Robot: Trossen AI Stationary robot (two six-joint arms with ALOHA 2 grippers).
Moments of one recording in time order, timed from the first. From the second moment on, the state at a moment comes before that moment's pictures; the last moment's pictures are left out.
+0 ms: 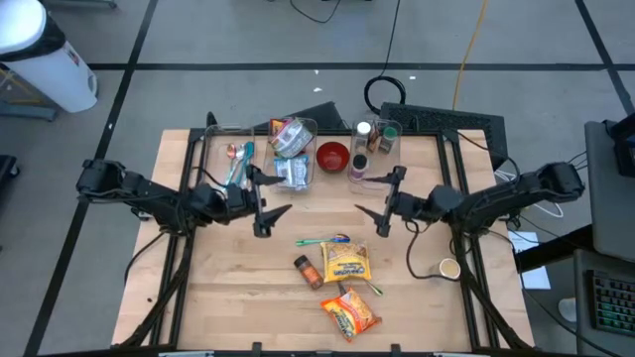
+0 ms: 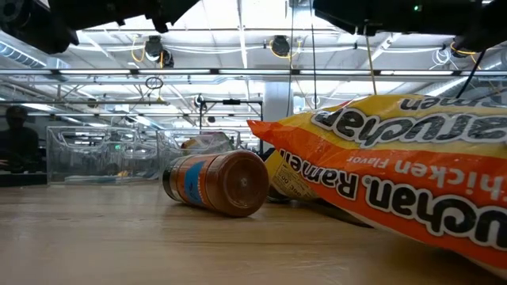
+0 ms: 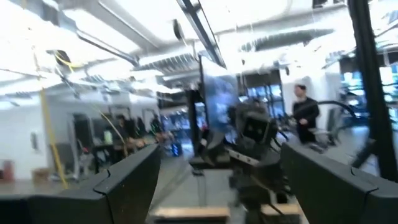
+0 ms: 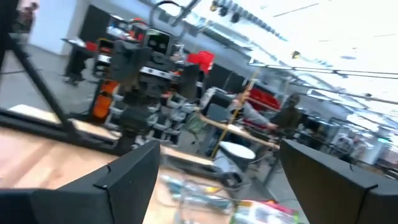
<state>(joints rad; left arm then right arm) -0.12 1.25 0.42 1.28 -0.23 0.25 0.12 1.13 0.41 0.97 0.31 -0.46</state>
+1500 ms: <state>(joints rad) 0.26 1.44 0.73 0.60 0.29 0.05 -0.39 1.21 0.49 0.73 -0.21 -0.03</state>
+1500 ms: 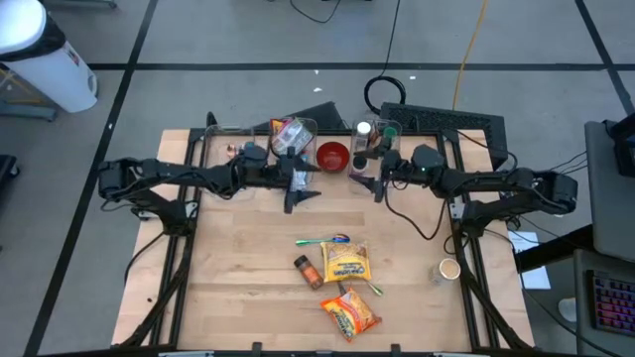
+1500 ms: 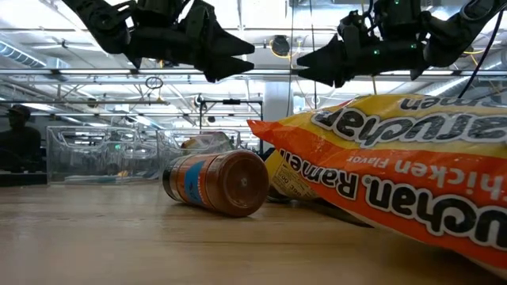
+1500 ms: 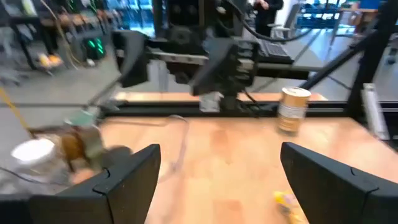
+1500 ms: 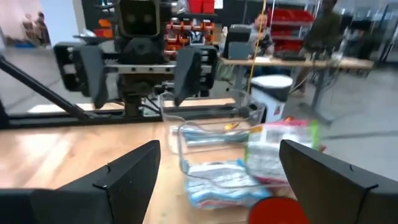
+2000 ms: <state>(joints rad) -0.04 1.44 0.73 0.55 -0.01 0.00 -0.16 1.30 0.49 0.73 -0.21 0.17</state>
